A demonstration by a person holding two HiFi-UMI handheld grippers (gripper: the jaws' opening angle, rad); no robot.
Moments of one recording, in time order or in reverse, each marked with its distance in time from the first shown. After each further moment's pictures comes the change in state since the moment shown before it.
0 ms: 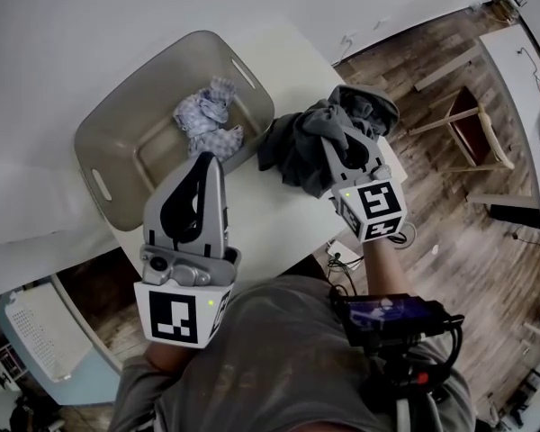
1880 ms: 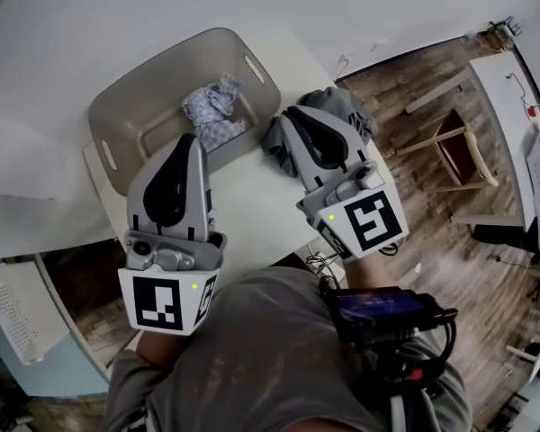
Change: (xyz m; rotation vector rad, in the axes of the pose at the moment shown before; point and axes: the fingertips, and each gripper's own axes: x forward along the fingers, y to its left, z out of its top) left arm -0.051 0.008 0.044 0.029 -0.113 0.103; right arm -0.060 0.111 0.156 -0.074 -0.379 0.215
